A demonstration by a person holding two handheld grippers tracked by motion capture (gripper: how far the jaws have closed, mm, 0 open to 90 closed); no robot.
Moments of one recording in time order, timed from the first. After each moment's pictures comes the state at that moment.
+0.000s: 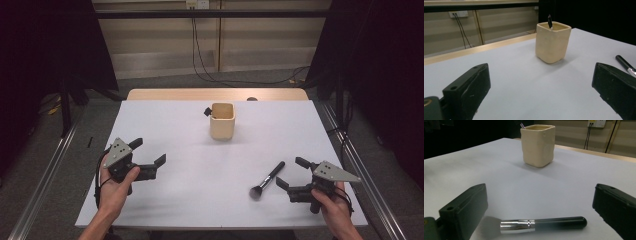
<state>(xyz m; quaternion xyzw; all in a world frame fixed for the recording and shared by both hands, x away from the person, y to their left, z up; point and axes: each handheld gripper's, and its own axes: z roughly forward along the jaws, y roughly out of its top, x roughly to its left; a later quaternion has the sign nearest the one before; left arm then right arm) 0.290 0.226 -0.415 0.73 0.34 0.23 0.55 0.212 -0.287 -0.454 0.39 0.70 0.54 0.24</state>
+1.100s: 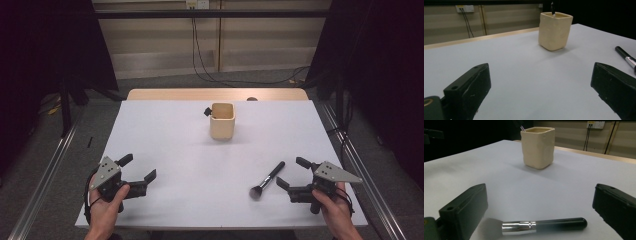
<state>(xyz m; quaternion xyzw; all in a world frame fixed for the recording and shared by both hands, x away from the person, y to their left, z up) 0.254 0.249 -0.439 0.72 0.36 0.23 0.55 0.210 -0.287 -0.451 0.39 0.70 0.55 0.24</state>
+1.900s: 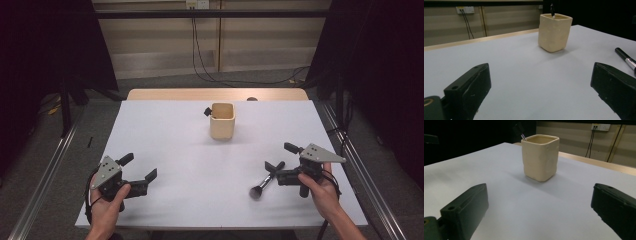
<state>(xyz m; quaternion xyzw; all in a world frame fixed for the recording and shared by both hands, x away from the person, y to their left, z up) 0.257 0.248 -0.437 0.72 0.36 0.24 0.55 0.252 -0.263 -0.433 0.38 0.71 0.55 0.24</state>
